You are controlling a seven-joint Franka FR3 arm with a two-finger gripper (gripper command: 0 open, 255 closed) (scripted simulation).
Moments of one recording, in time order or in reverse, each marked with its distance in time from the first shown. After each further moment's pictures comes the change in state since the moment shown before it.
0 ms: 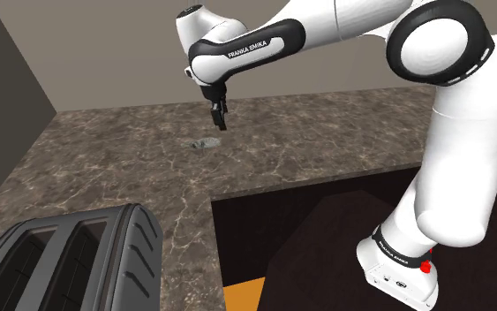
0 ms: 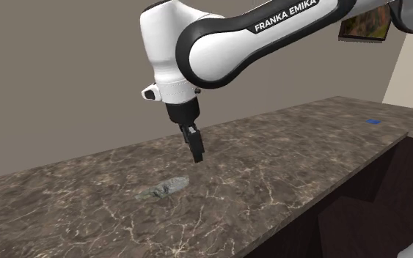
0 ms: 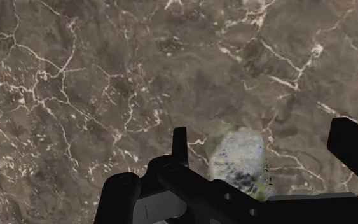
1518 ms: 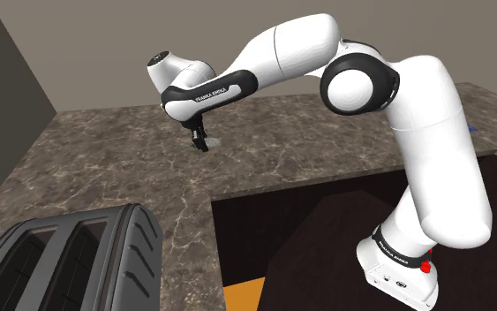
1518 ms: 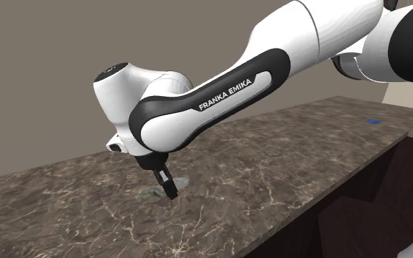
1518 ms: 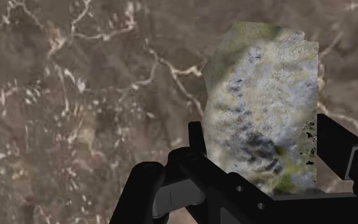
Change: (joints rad) arm 0.075 0.360 0.015 0.304 -0.085 -0.010 -0.084
